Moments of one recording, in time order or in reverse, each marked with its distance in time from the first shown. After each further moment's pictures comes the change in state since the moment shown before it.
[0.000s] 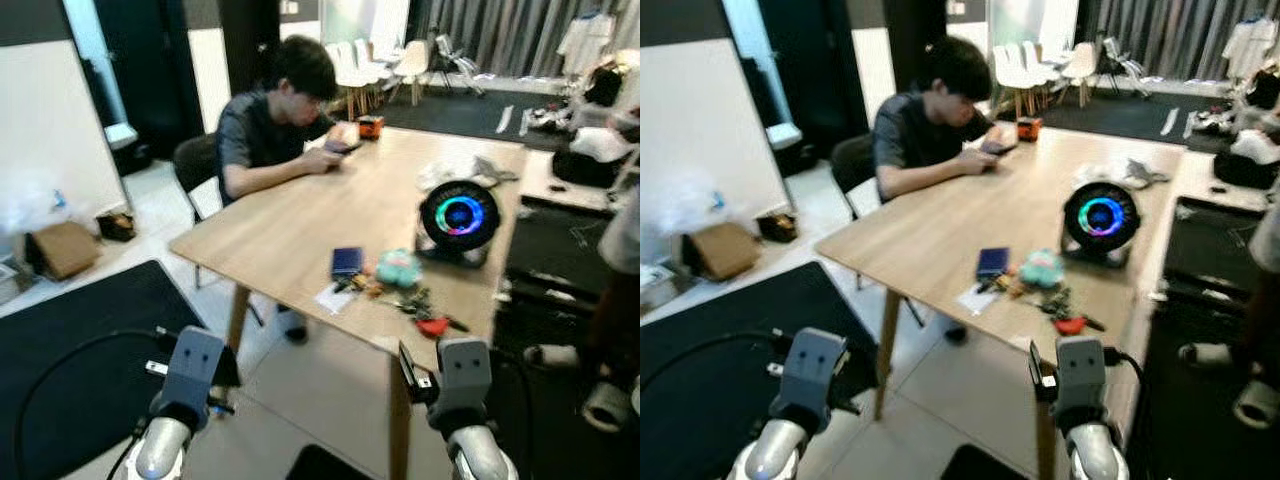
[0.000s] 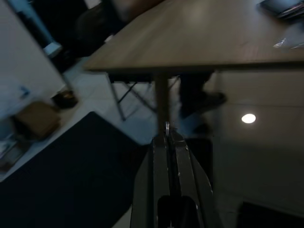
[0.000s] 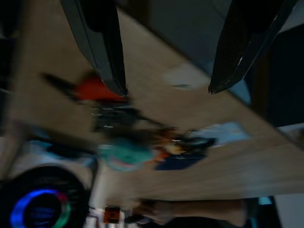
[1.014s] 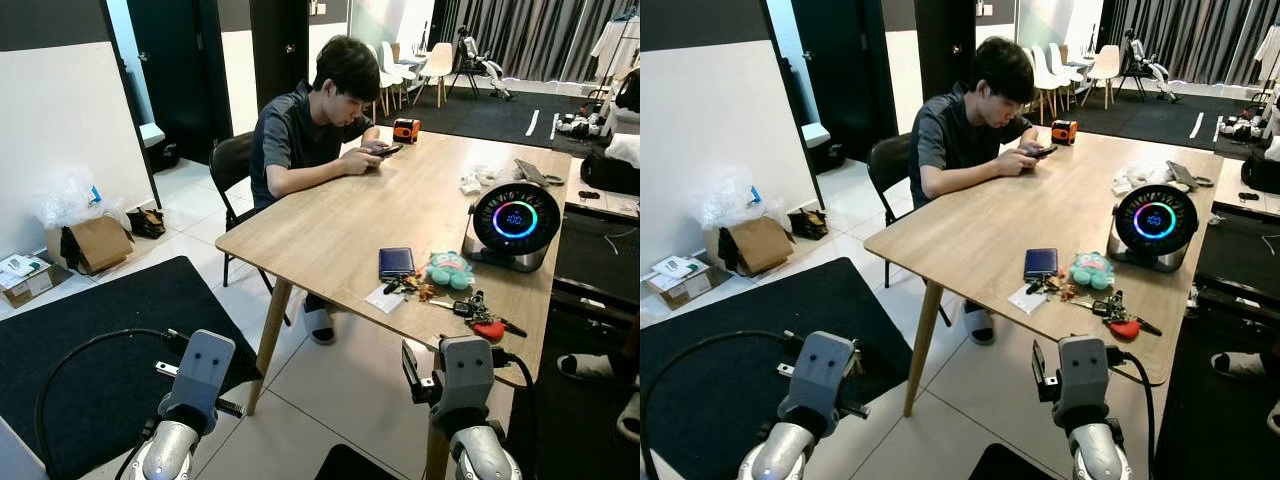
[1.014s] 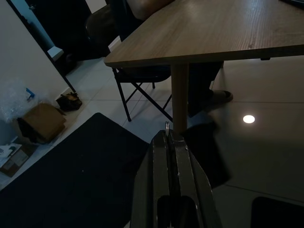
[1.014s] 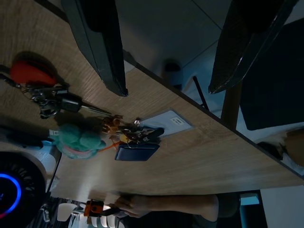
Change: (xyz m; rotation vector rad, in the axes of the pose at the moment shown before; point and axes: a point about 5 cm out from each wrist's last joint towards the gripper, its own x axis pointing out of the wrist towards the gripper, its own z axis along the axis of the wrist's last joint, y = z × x) left arm 0.000 -0.003 0.004 0.040 -0.027 -0.030; right arm 0.001 0.001 0.001 0.001 -0.008 0.001
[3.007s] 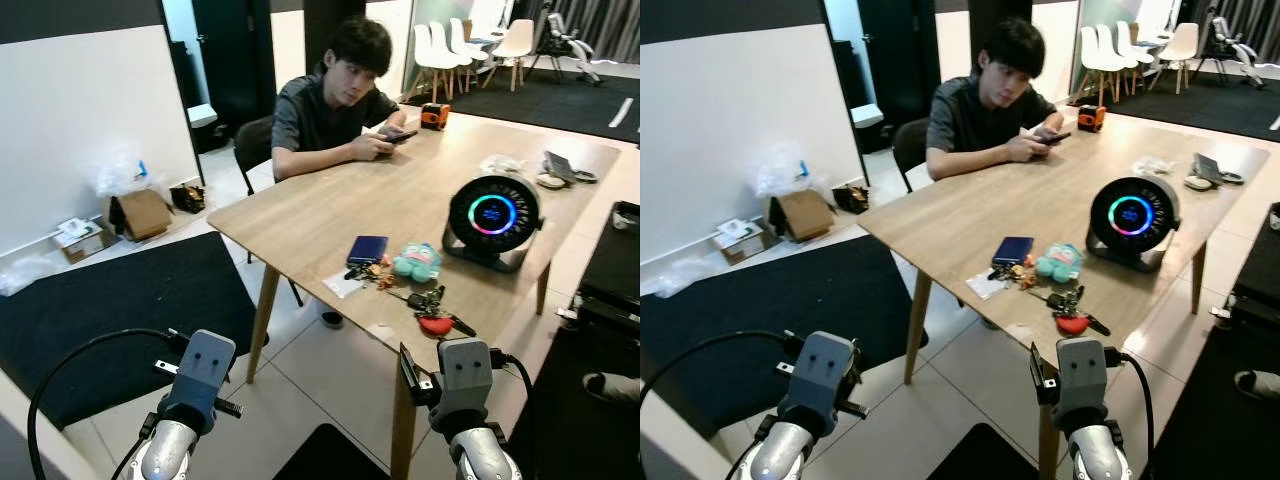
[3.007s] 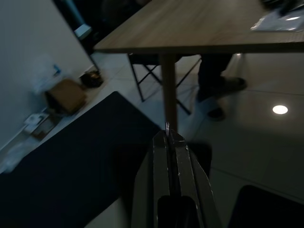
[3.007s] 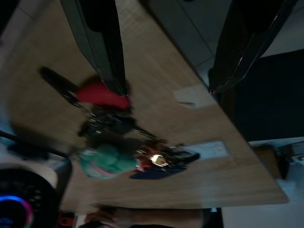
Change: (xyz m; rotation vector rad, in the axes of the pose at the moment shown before) left arm 0.000 0.000 0.000 0.002 -0.005 -0.003; right arm -0.001 0.002 -0.001 -0.003 0.005 0.021
